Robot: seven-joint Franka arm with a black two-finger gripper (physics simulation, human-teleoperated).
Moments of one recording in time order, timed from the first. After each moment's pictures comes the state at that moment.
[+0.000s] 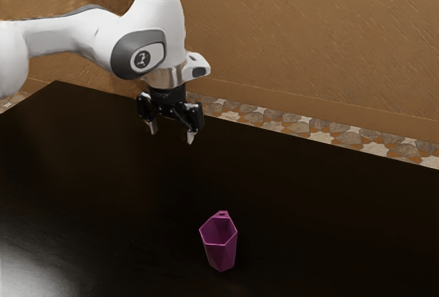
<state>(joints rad) -0.21 0.05 0.02 -1.83 0.12 1.86 -0.39</state>
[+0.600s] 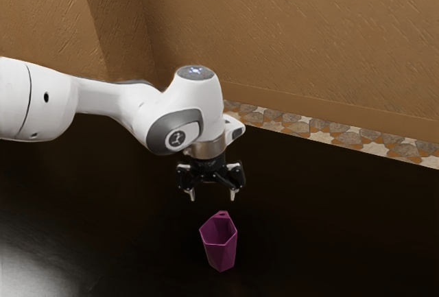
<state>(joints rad) -0.32 0.14 -0.04 -2.06 0.05 2.21 -0.84</state>
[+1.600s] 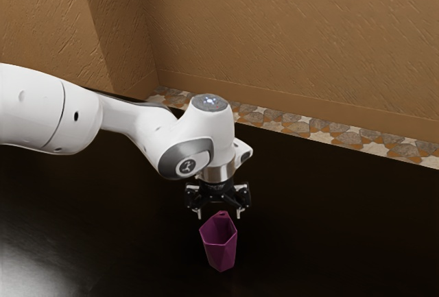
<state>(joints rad) -0.34 0.25 -0.05 -2.08 0.12 2.32 -0.94</state>
